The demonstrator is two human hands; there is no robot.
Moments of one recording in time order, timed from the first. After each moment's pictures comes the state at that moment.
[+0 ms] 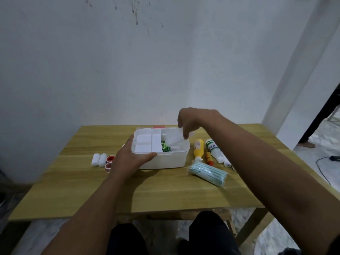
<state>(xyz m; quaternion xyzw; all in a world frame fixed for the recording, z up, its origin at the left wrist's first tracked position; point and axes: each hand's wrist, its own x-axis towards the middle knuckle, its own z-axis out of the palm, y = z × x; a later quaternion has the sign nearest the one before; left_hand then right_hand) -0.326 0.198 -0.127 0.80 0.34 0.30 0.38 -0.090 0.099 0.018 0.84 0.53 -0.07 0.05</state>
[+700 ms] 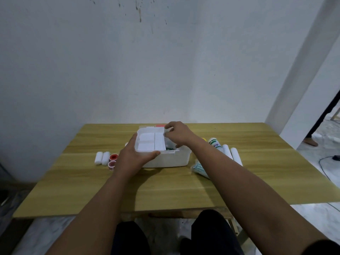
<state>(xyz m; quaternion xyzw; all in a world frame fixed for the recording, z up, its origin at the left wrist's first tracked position) -0.324 0.202 -0.132 0.80 0.35 0.30 0.38 -0.126 0.120 -0.064 0.82 0.42 -0.20 -0.33</state>
